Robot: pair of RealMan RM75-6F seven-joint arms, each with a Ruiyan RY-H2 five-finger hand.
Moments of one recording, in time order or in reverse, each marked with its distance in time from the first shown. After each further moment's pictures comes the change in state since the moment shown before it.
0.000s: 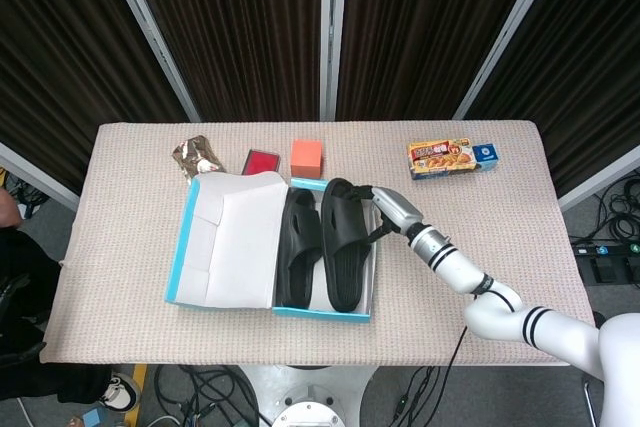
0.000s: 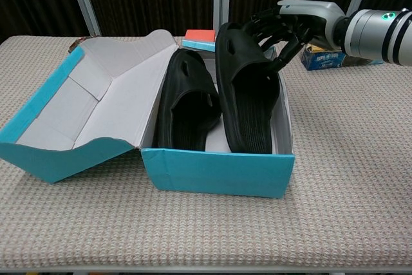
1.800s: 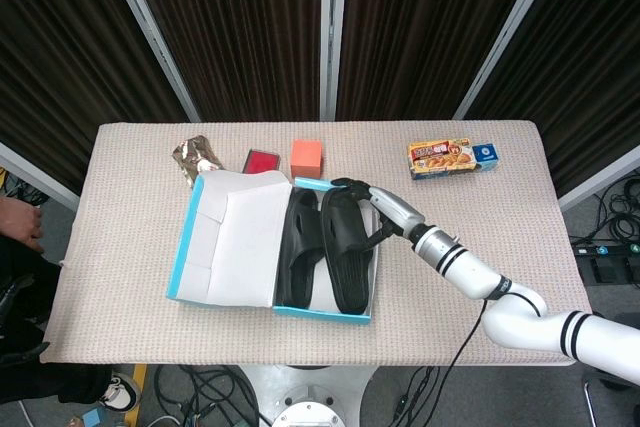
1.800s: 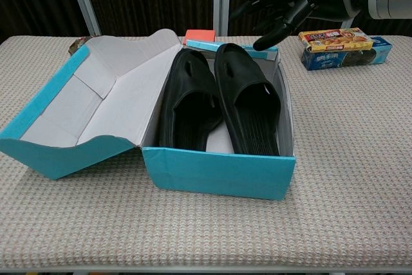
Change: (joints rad) left arm -0.004 0.001 0.000 -0.005 0.006 -0.004 -0.015; right arm -0.014 0.243 0.104 -0.357 0.097 -0.110 0.003
